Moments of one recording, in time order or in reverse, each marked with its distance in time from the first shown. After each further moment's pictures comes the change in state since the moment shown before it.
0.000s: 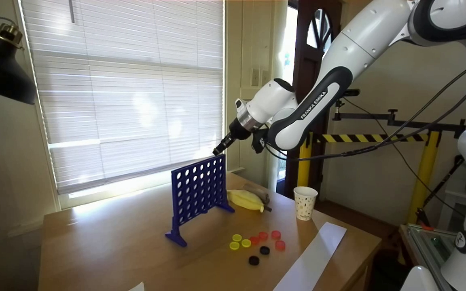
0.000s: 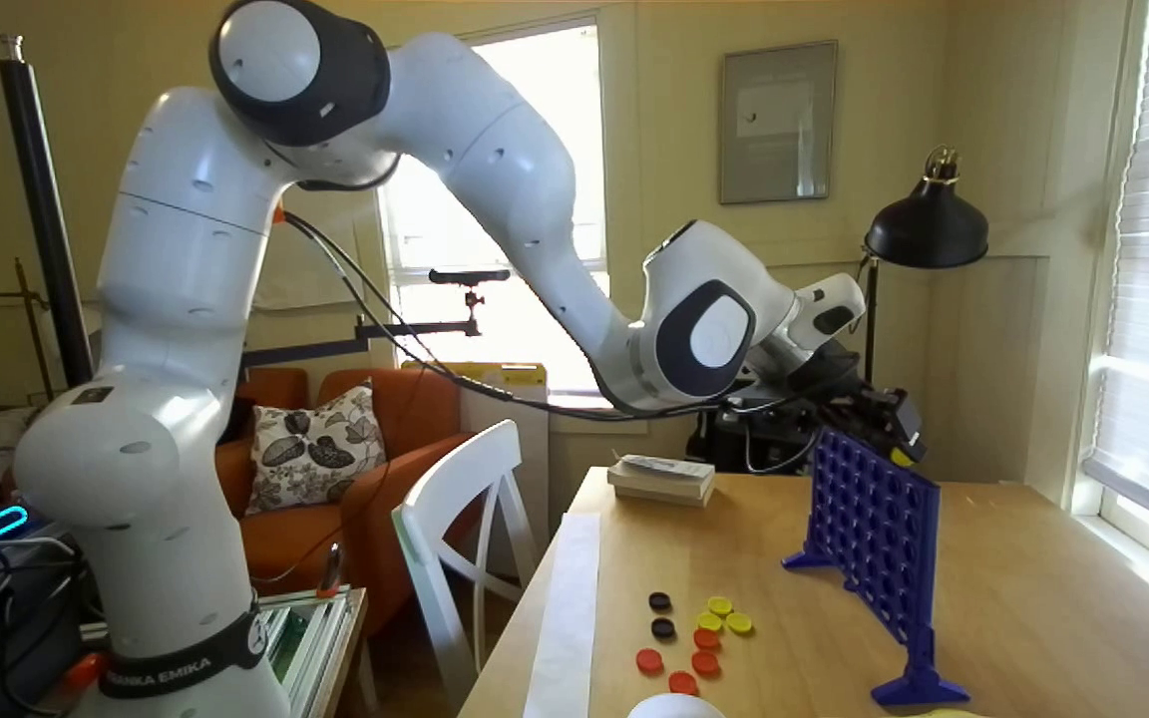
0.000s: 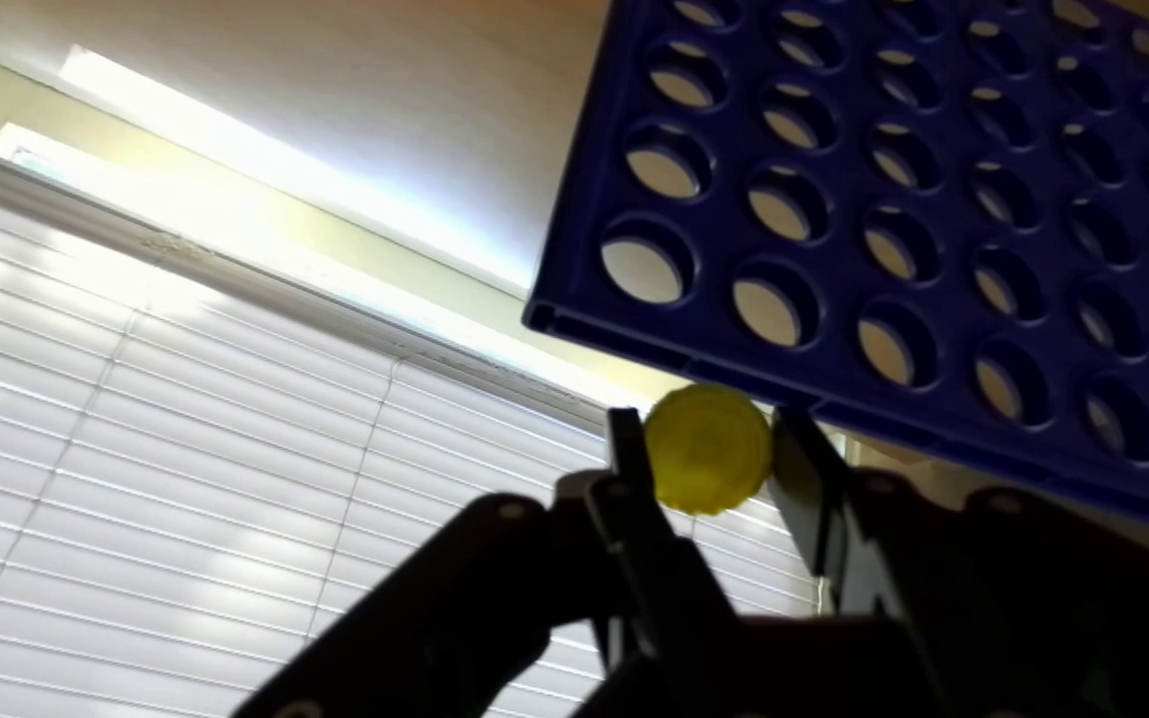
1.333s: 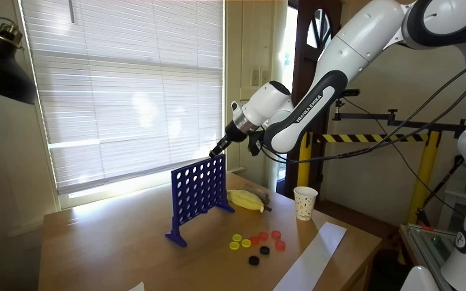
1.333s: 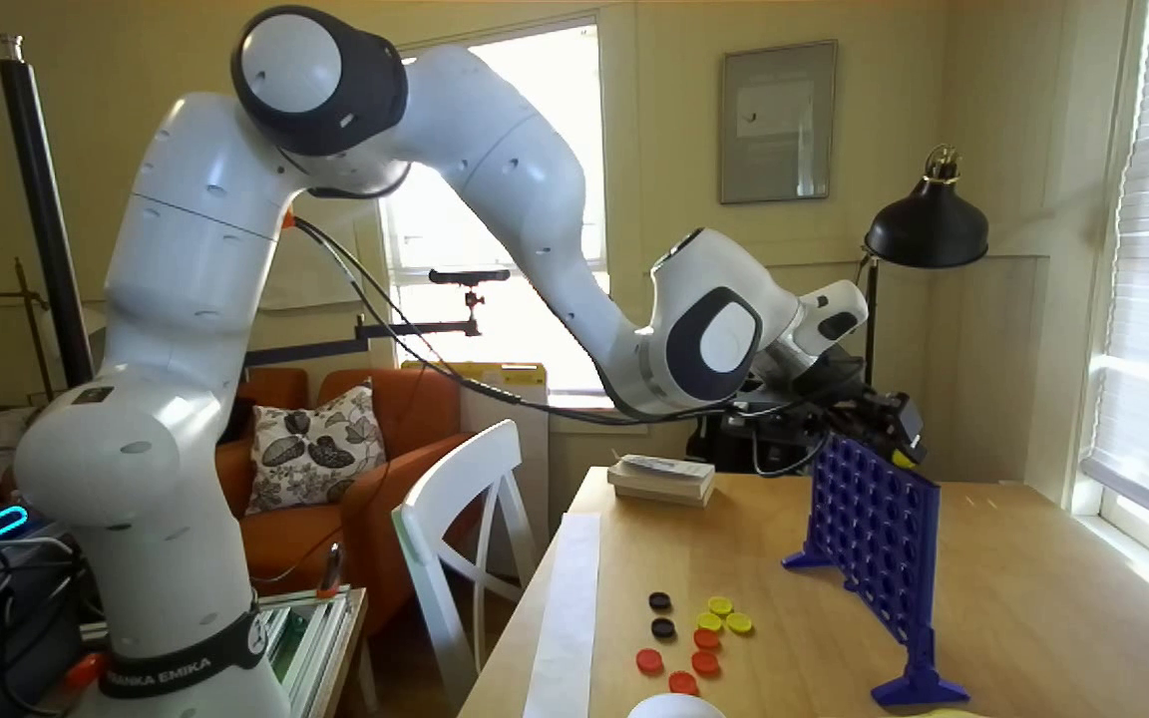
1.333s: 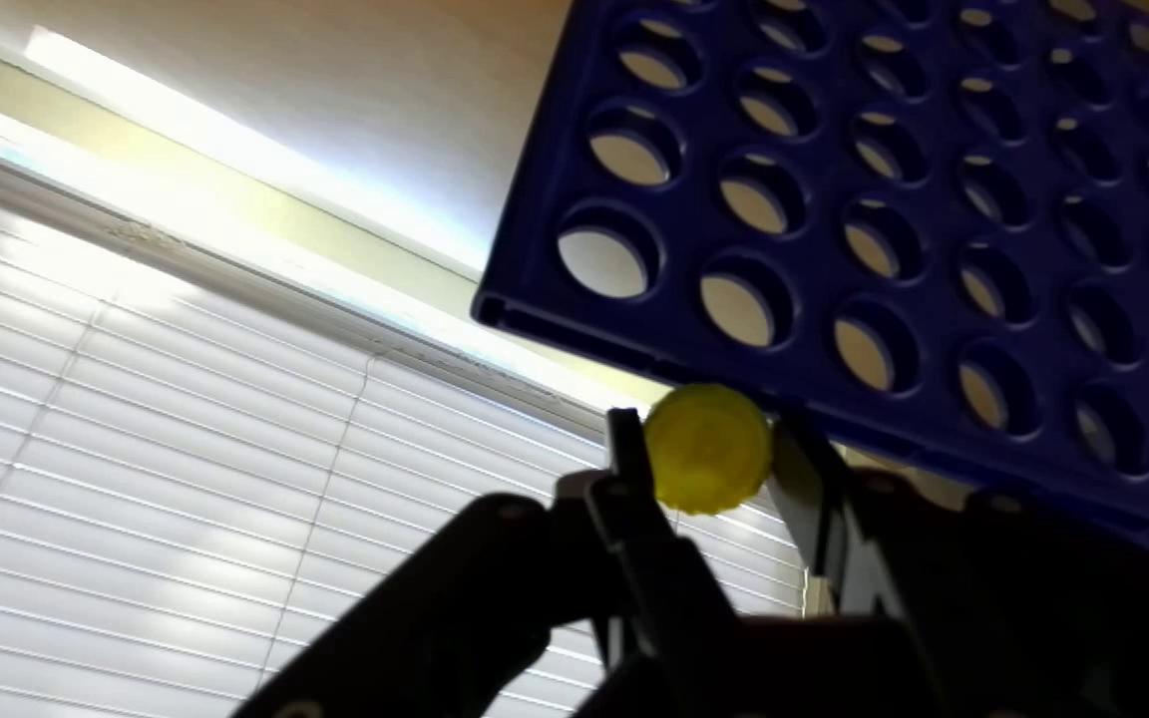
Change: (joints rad) arm 0.002 0.040 0.011 0.038 0.000 0.000 0.000
